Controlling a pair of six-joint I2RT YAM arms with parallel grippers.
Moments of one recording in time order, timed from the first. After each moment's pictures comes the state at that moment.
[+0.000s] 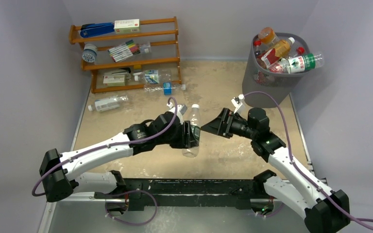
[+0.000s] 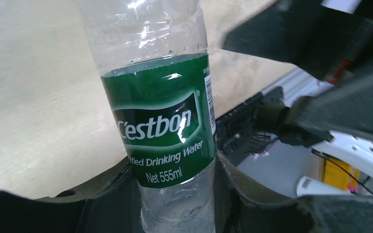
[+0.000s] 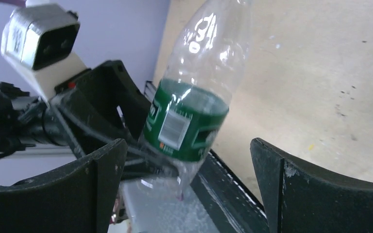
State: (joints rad) left arm -1.00 1.20 0.96 -0.47 0.02 -0.91; right arm 0.45 0.85 0.58 -0.09 -0.55 0.88
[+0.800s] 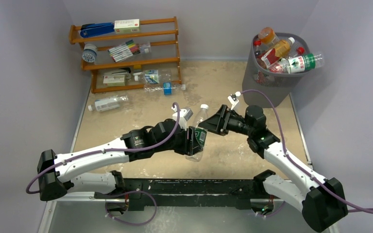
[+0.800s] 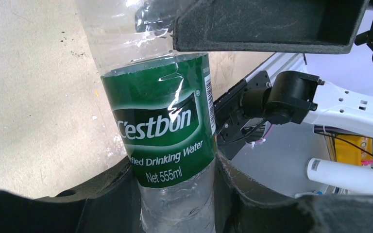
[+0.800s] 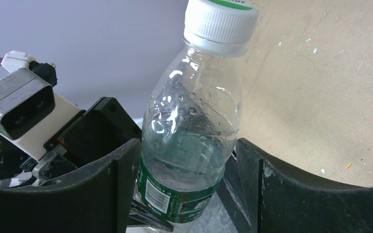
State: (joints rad) left arm -1.15 1.14 0.96 -0.40 -0.06 -0.83; right arm 0.45 0.96 0.55 0.17 -0.66 1.05
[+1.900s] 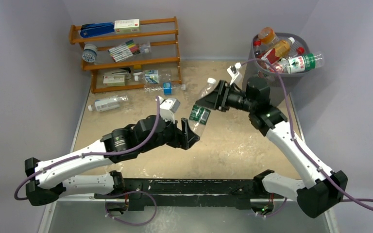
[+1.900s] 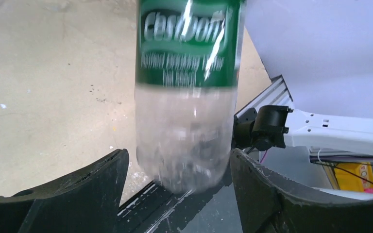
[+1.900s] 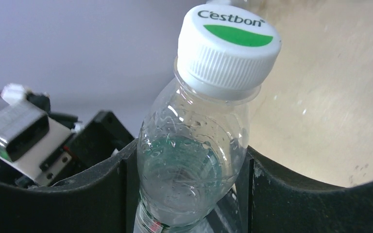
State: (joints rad) left arm -1.16 1.03 1.05 -0.46 -0.20 -0.74; right arm 0.45 1.08 0.97 -0.15 -0.62 0.83
